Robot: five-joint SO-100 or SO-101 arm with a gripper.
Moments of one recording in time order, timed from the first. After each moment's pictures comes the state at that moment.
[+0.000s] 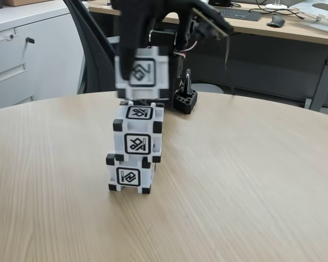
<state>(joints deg) 23.9 142.3 122.1 91.6 -7.2</state>
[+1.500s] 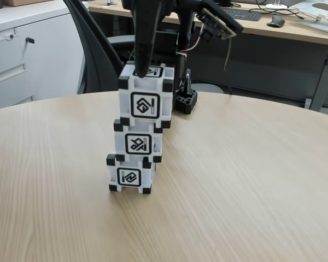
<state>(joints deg) 22.4 142.3 122.1 91.6 -10.8</state>
